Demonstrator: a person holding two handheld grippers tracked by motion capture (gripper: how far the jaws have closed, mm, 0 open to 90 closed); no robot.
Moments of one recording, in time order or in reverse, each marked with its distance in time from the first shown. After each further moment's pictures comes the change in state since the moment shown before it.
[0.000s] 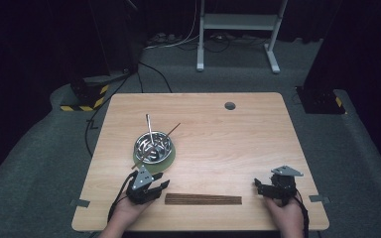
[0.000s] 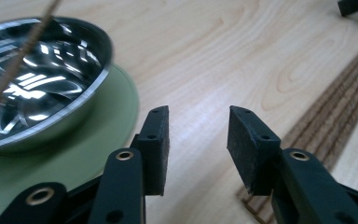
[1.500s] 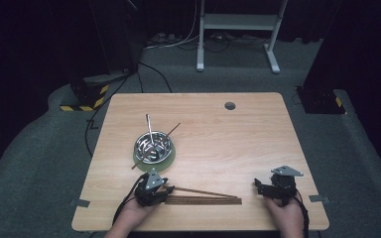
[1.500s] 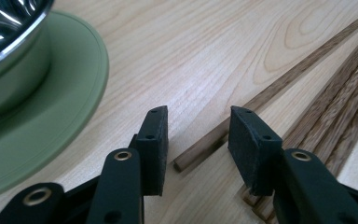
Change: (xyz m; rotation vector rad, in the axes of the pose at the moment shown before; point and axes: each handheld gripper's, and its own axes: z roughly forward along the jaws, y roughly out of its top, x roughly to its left) left arm -0.006 -0.004 0.025 0.135 -0.009 0.001; right arm 0.000 0.000 0.000 -0.001 0.000 -0.001
